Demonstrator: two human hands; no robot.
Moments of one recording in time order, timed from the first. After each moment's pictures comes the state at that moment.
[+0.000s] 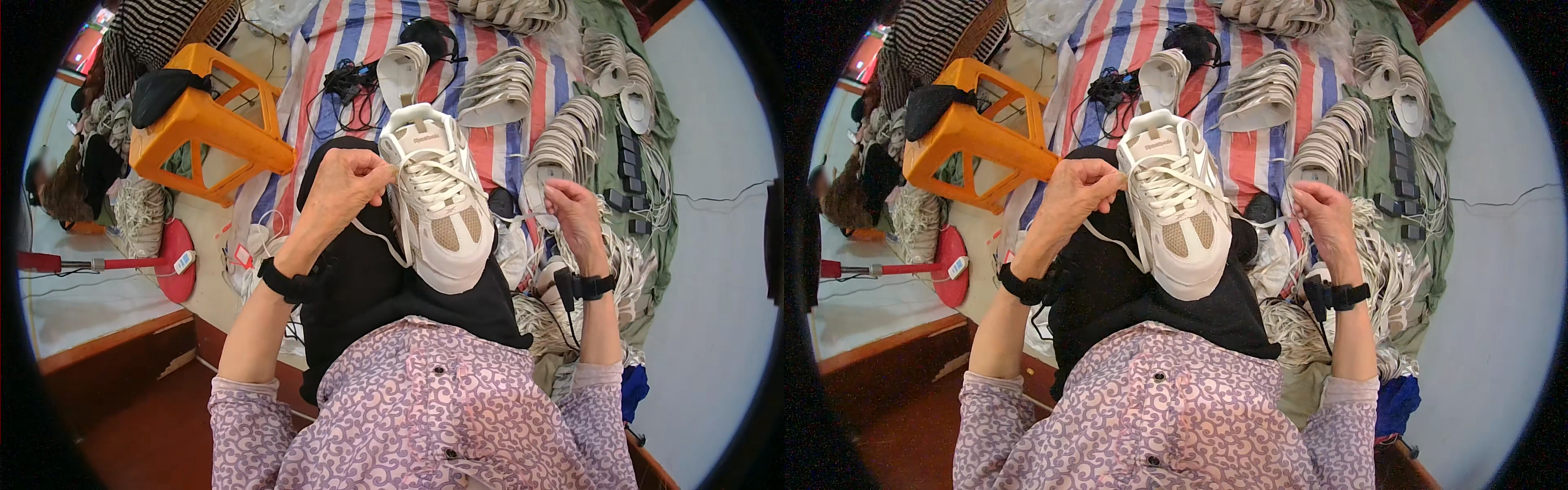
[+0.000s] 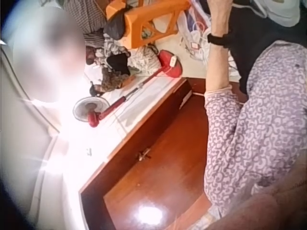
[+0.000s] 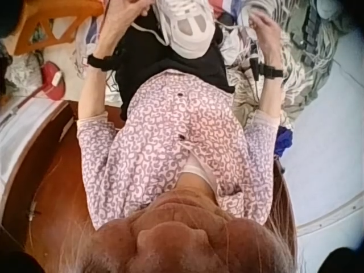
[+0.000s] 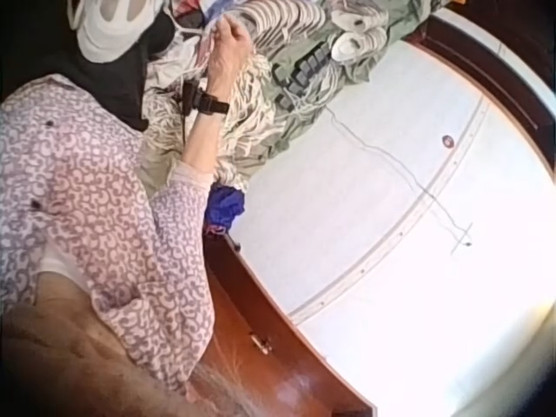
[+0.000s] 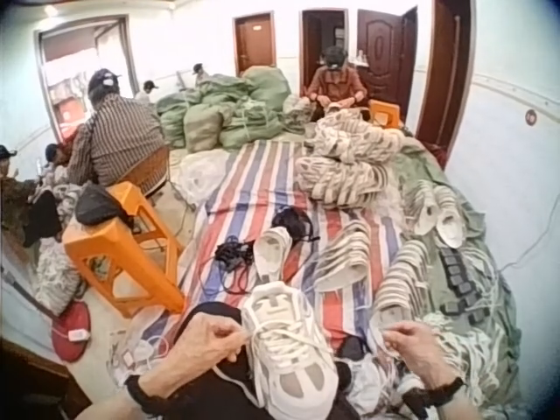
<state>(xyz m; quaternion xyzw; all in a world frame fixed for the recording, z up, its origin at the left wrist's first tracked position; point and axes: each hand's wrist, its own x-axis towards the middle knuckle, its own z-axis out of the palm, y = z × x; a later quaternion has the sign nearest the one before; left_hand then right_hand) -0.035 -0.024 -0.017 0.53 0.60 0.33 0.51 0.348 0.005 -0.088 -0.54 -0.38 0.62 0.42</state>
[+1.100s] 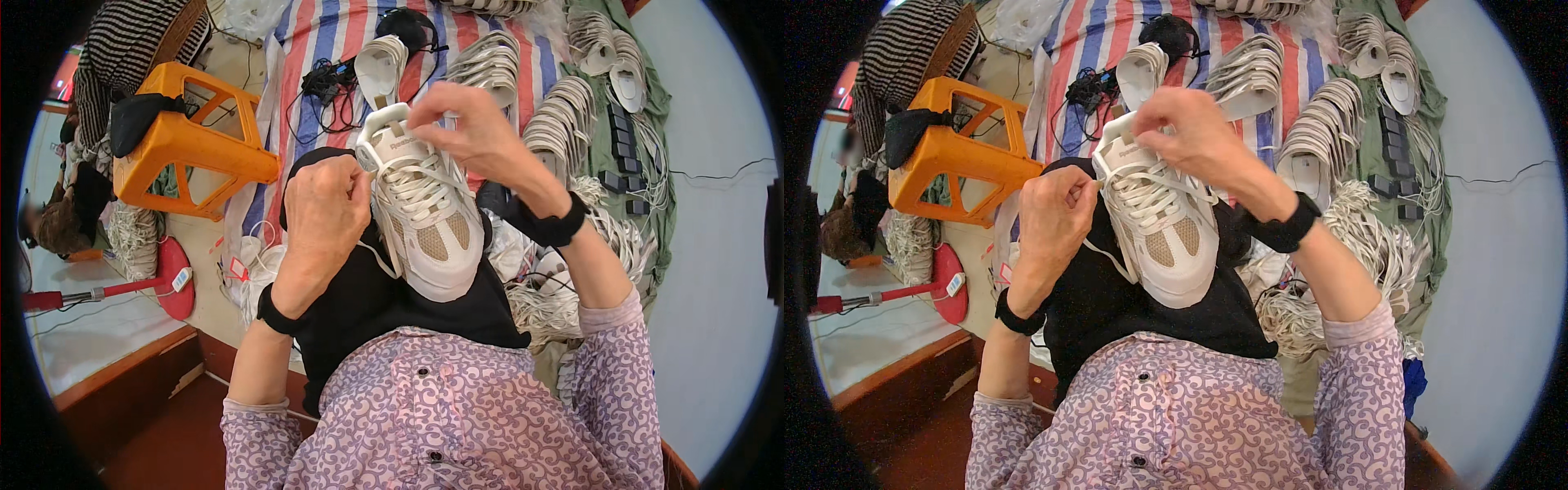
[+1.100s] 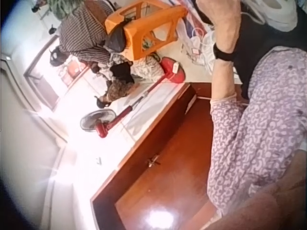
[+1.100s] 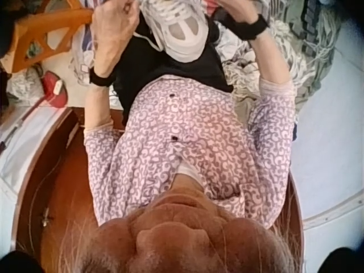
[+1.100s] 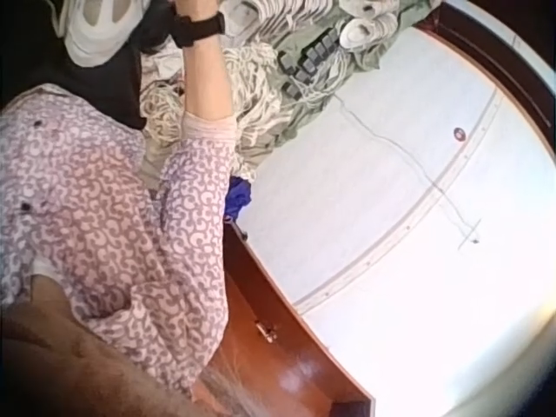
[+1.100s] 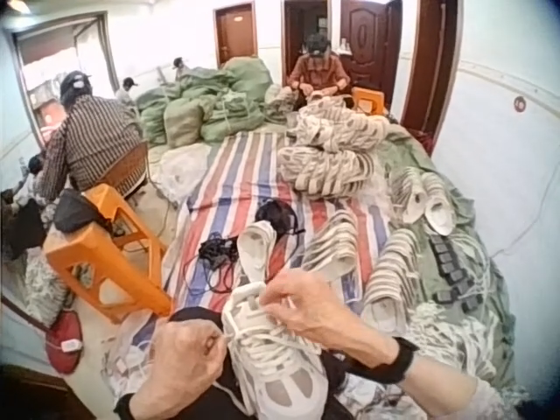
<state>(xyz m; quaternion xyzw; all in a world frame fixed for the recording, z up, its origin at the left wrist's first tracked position) -0.011 -0.024 -0.002 0.69 0.65 0.29 0.12 0.187 0.084 -0.021 -0.32 -0.80 0.35 0.38</state>
